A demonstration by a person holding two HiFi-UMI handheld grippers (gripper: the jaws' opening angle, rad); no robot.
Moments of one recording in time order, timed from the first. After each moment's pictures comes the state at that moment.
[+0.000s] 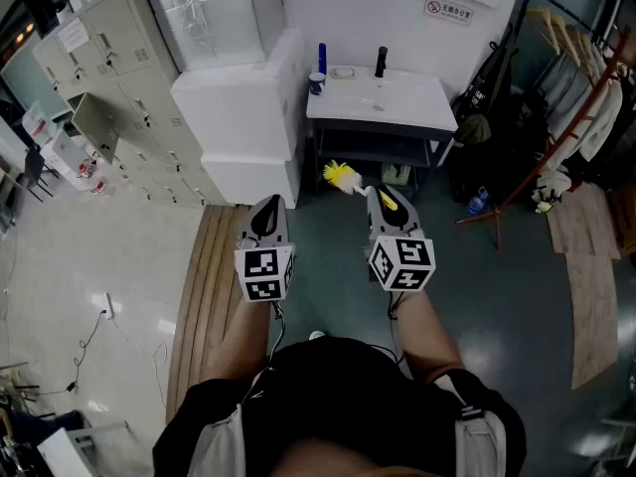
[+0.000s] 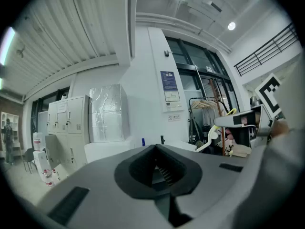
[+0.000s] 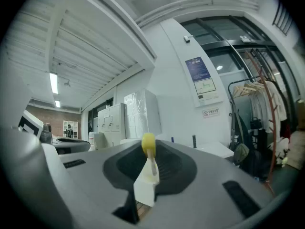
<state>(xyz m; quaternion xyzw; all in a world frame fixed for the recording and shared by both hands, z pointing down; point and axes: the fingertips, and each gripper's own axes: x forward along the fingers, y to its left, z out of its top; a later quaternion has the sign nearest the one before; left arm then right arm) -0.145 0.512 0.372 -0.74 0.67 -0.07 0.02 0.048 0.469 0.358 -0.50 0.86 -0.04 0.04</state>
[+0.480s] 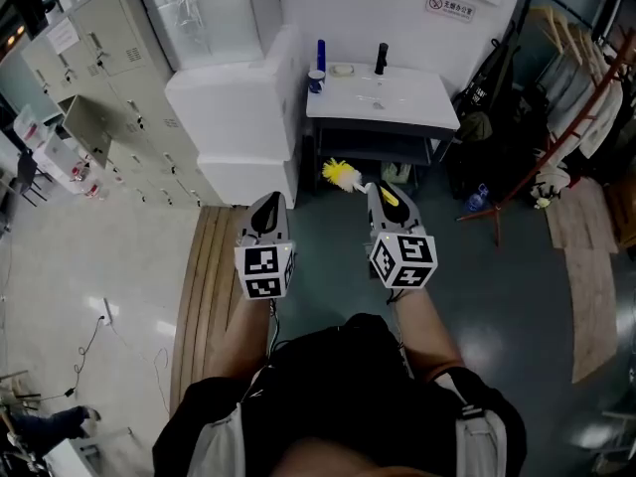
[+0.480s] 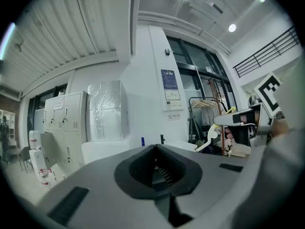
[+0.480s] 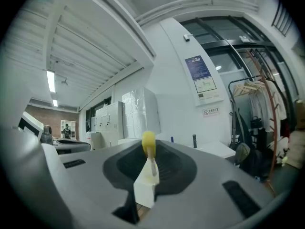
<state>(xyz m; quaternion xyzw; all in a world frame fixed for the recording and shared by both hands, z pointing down) -0.175 0.477 0.382 -0.75 0.66 -0.07 0.01 0.019 0.439 0.365 -0.51 0.86 -0.04 0.04</state>
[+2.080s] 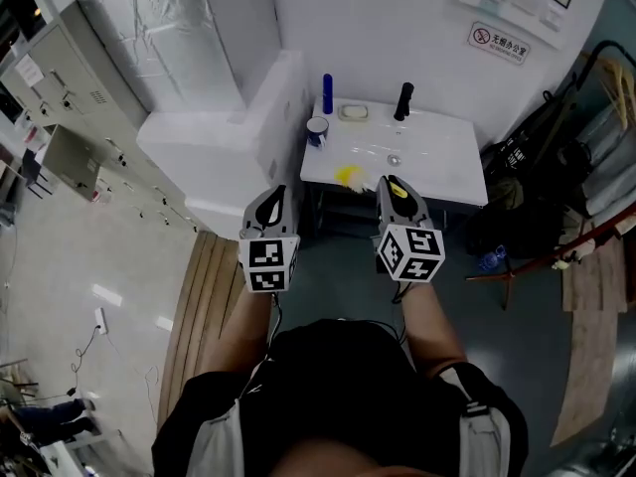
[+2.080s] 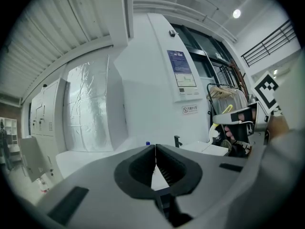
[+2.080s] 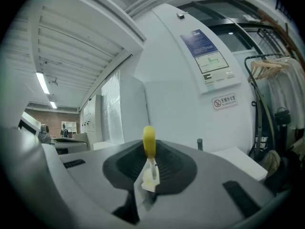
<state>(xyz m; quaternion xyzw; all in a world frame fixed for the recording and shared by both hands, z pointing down) -0.167 0.116 0.384 -0.72 0.69 -0.10 0.01 0.028 0.053 0.375 -0.48 0.87 -0.07 0.03</state>
